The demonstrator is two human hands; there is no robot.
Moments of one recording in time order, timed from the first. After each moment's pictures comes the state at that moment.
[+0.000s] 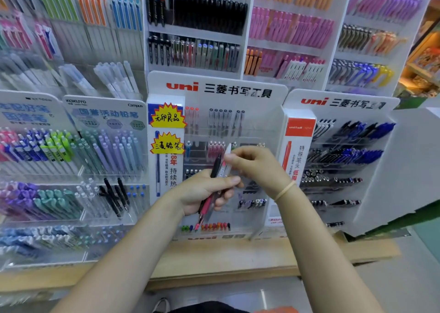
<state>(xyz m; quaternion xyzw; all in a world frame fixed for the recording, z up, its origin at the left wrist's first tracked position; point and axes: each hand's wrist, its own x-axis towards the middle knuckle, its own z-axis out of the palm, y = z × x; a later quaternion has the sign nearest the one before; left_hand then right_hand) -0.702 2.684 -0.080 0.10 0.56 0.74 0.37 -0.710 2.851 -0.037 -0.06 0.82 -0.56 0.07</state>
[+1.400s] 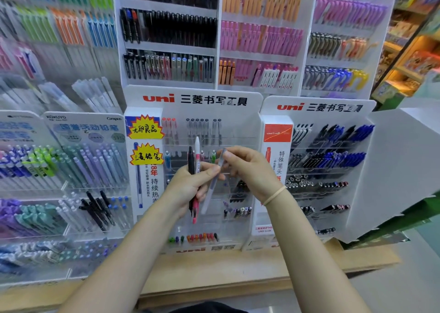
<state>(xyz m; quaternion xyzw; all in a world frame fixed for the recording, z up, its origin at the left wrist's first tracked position) -0.707 2.720 -0.081 0.03 0.62 0.77 0.14 -0.717 2.889 -0.054 -0.05 0.73 -0.69 0.04</state>
